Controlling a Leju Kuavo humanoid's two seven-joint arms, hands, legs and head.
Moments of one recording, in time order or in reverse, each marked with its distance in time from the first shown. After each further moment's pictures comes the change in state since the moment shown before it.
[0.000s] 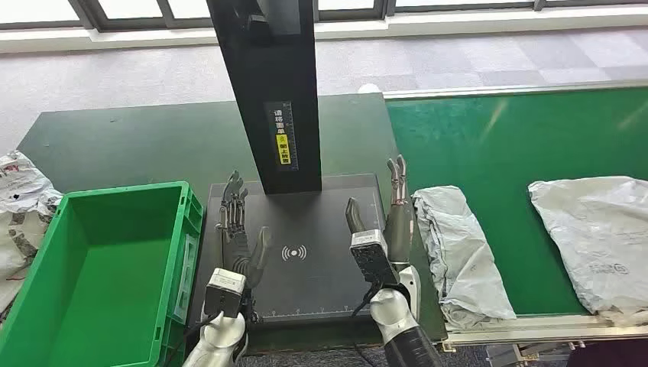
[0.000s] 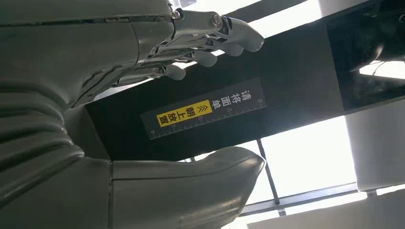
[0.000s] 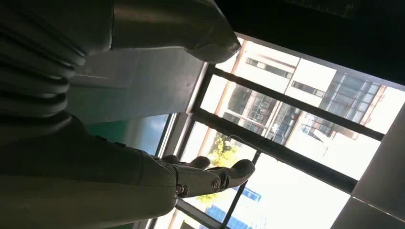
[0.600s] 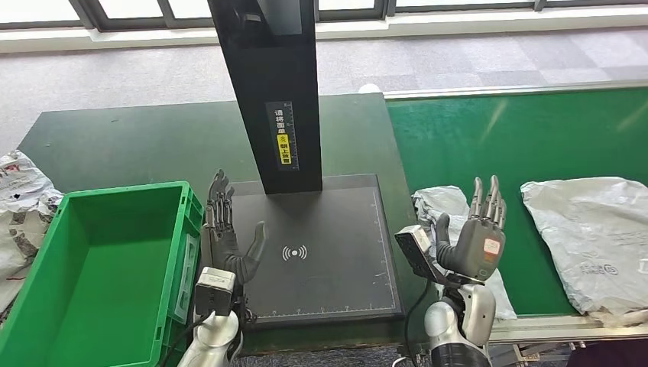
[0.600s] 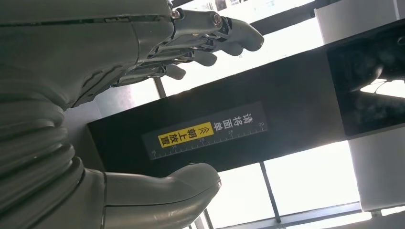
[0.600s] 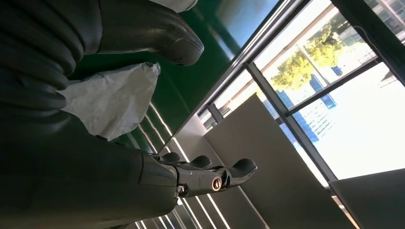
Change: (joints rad) left arm 0.013 0.000 0.037 -0.033 0.000 0.035 0.000; right arm 0.089 -0.010 -0.454 -0.160 0.749 -0.077 0.320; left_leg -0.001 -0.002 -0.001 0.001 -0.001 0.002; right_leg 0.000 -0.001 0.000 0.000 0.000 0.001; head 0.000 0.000
